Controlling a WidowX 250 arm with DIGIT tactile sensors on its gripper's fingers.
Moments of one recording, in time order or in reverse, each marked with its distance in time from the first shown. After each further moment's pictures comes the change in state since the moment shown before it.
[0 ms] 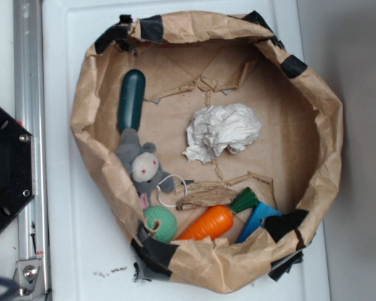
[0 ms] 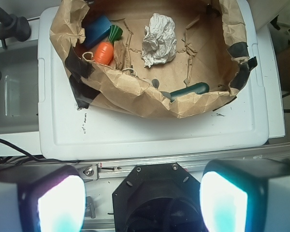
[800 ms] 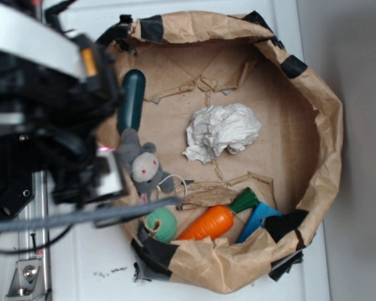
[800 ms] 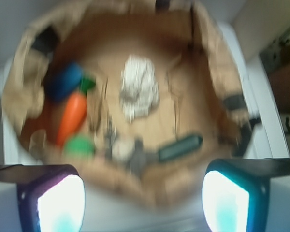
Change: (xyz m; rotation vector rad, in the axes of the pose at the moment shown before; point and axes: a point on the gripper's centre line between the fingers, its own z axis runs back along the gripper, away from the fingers) arm 0.080 0.023 -0.051 0.050 -0.199 0.155
